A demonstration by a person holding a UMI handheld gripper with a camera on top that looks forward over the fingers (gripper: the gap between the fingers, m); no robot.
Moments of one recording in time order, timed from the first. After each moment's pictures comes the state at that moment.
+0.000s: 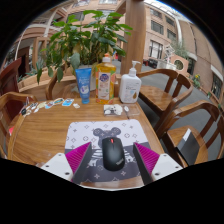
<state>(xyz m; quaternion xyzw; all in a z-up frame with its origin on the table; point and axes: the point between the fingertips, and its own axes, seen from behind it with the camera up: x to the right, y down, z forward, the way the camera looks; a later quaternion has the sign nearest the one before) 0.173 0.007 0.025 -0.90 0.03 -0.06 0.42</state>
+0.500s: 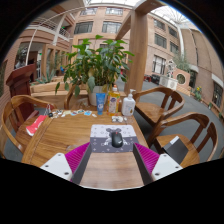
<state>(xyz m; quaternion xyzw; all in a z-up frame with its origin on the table) 0.128 -0.174 0.166 -0.87 -0.01 -0.05 0.50</state>
